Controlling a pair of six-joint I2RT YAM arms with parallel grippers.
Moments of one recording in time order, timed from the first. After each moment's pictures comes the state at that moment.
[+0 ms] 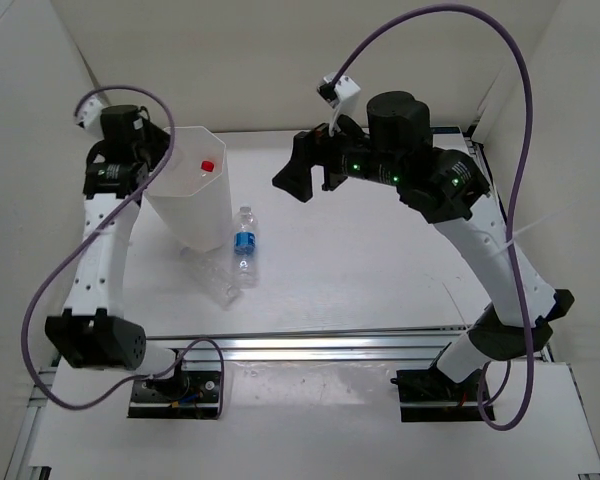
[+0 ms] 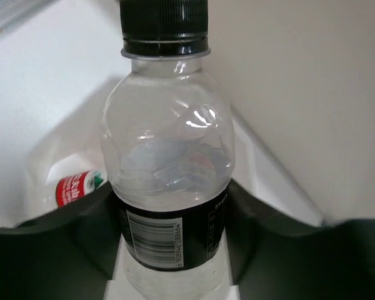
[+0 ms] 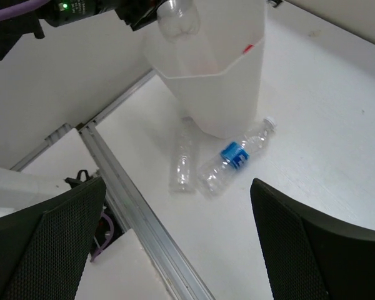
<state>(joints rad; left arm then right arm) 0.01 1.39 1.63 -0.64 -0.30 -0.81 0.86 1.57 2.19 -0.87 -0.21 0.22</state>
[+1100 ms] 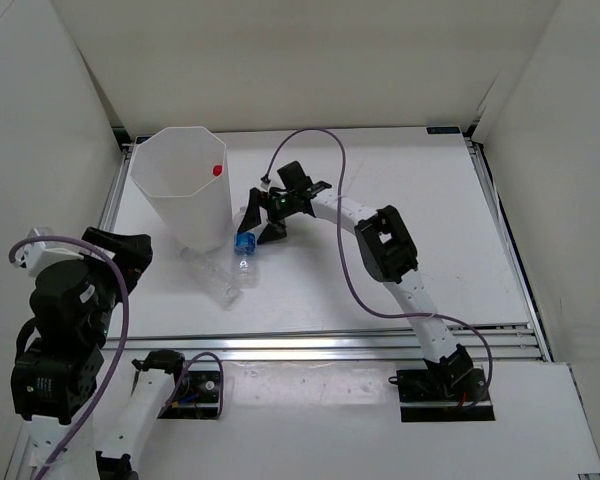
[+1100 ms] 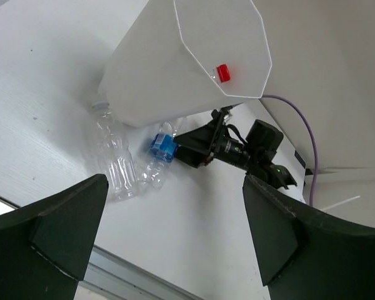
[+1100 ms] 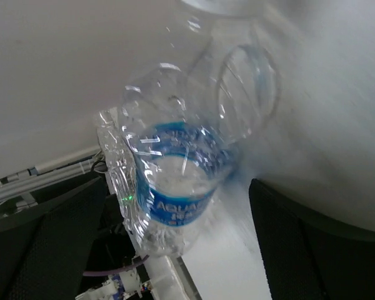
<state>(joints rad) -0.10 0.60 1.40 -1.17 -0.29 -0.87 0.67 2.54 2.07 -0.36 -0.86 0.73</state>
